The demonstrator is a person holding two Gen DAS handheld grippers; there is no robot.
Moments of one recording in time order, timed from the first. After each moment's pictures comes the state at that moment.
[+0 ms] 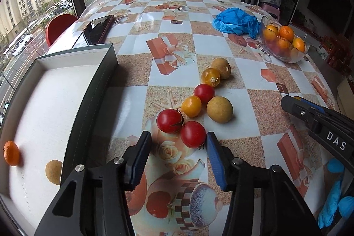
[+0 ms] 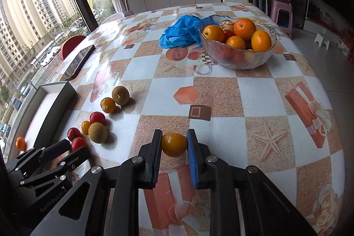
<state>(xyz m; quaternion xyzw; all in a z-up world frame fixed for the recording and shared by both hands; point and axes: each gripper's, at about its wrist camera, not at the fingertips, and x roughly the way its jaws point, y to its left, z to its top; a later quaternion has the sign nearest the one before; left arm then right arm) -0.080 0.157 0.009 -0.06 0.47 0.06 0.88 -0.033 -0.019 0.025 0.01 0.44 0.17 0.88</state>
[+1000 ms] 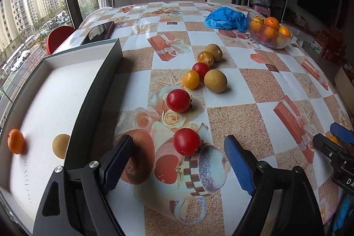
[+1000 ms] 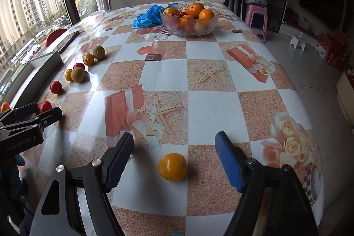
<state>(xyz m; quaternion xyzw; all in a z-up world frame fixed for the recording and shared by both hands) -0.123 0.154 0.003 -0.02 0.44 0.04 0.90 -0.111 -0.062 0.004 -0.05 0.43 0.09 0.90</state>
